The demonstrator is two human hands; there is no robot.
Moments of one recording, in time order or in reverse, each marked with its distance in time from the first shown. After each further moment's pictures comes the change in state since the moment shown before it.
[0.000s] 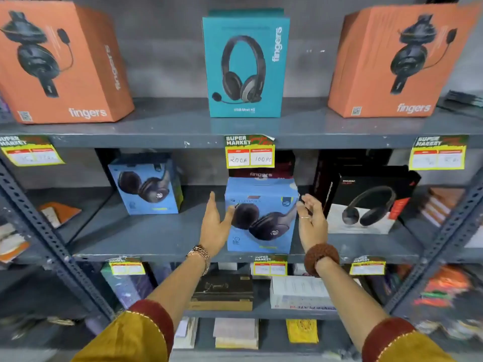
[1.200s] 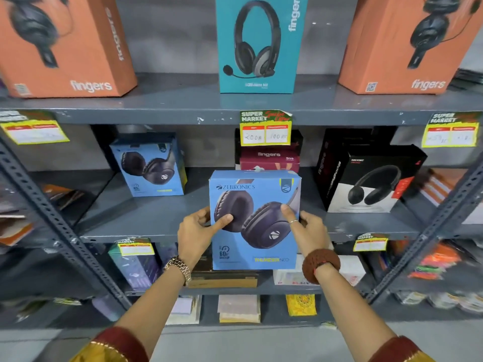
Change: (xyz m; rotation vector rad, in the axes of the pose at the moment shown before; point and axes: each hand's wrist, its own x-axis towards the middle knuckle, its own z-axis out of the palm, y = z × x) left_hand -0.047 -0.038 -0.061 -0.067 0.020 -0.107; right_hand -0.067 -0.004 0.014 -0.334 -0.082 0.214
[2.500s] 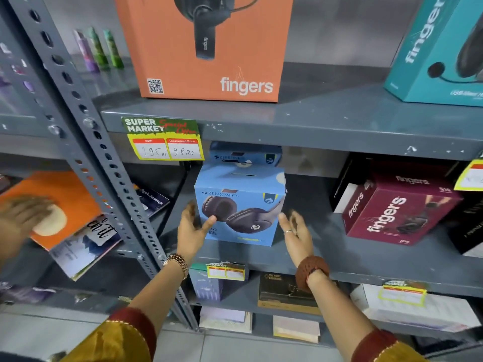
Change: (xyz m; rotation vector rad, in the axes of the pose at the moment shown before) left_hand 0.181 -0.175 -0.242 -0.214 0.110 -0.165; right_hand 0.017 -0.084 0.327 0.275 -0.278 0.072
